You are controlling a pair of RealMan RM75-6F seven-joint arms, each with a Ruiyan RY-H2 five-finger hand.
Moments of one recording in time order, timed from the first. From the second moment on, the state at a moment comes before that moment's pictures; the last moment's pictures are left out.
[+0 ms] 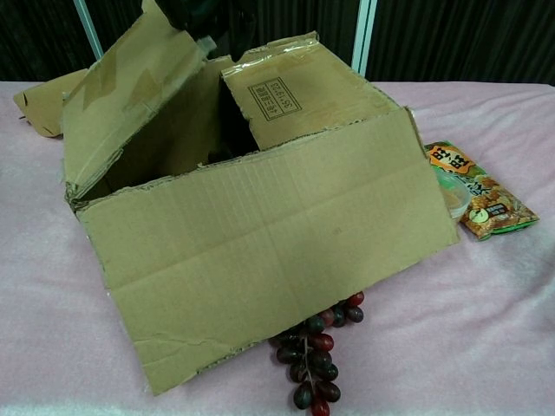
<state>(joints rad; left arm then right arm) -1.50 -0.89 0.00 -1.85 0.67 0.47 0.55 0.41 -0.95 0.13 -1.90 -1.17 1.32 -0.19</state>
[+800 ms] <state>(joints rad) -1.27 -0.38 -0.03 -2.19 0.93 0.44 0.36 0.39 -0.95 0.15 -1.91 -1.18 1.29 -0.20</state>
